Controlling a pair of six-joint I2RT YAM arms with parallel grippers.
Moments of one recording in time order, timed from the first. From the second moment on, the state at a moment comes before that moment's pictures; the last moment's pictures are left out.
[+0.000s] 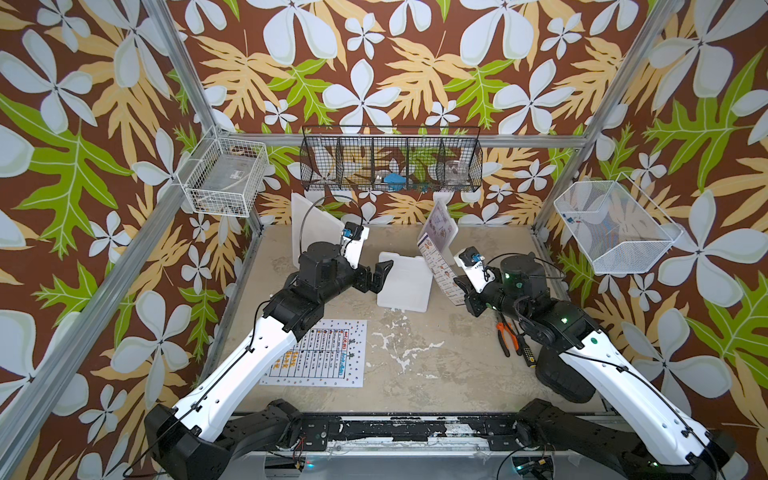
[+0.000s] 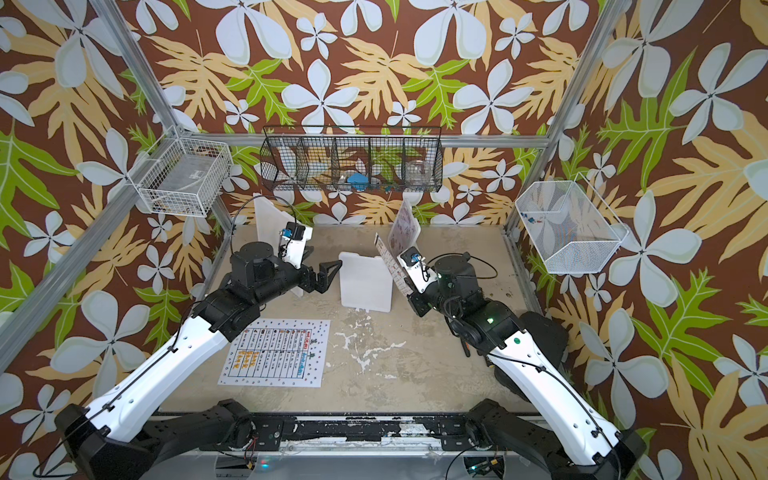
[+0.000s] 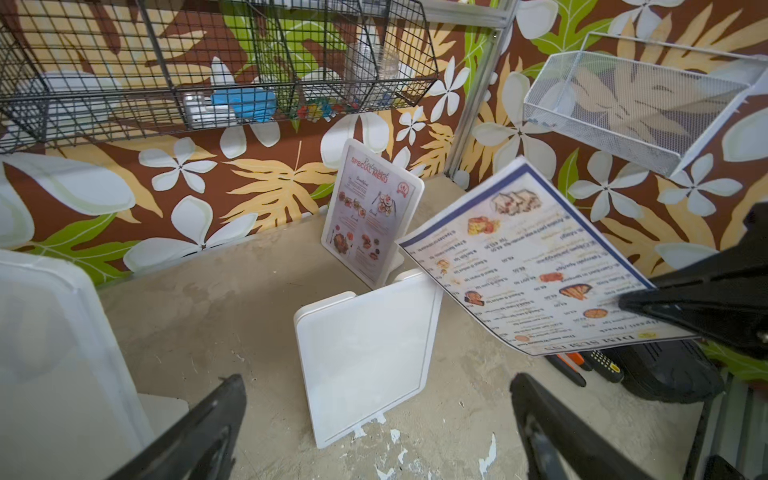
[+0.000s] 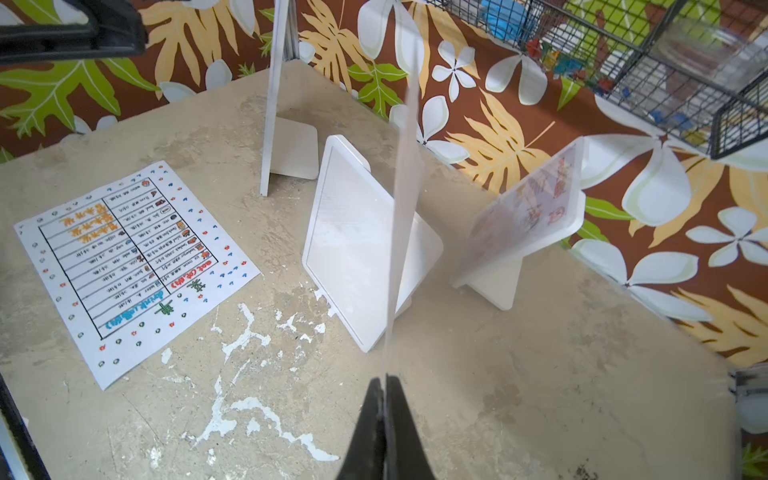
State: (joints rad) left arm -0.53 1.14 1.14 -0.27 0.14 -0.11; right arm 0.55 1.04 1.15 -0.61 -0.06 -0.23
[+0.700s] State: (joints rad) left arm -0.53 1.20 1.19 -0.30 0.53 0.07; right arm 0.64 0.99 1.20 -0.77 -0.14 -0.48
